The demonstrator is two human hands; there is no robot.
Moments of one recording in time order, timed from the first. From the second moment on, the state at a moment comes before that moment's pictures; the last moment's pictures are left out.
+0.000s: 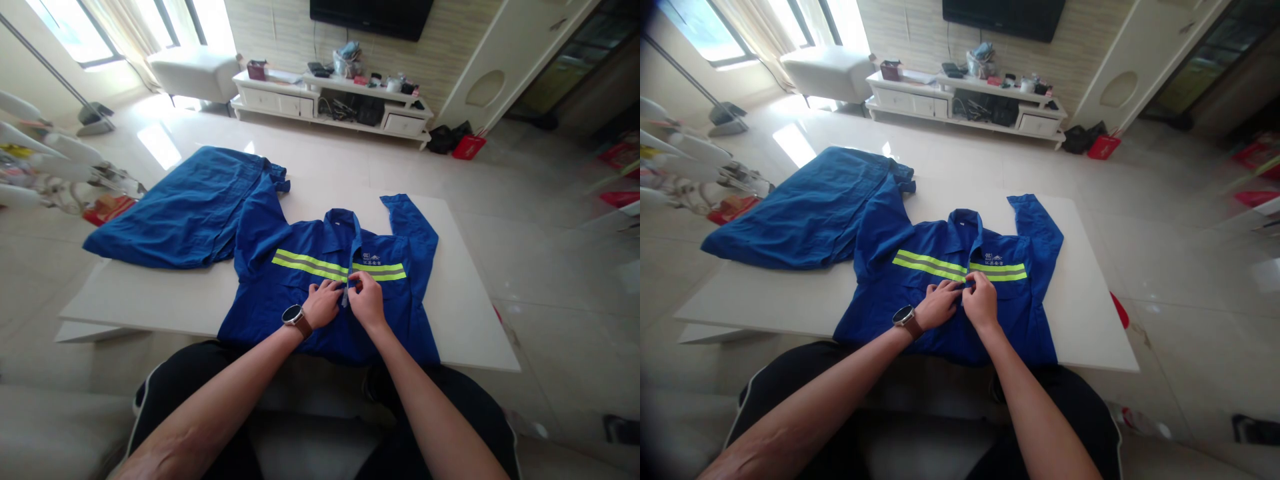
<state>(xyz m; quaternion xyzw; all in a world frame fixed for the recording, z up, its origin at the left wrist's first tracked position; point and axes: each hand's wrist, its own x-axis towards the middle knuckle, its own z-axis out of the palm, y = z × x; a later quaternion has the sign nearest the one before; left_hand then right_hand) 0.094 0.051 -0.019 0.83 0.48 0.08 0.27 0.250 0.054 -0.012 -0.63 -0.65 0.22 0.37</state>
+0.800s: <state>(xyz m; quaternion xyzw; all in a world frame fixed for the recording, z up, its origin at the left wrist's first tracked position) 0.082 0.072 -0.018 0.64 0.49 0.34 0.48 0.239 0.059 -0.006 -0.63 -0.60 0.32 0.38</state>
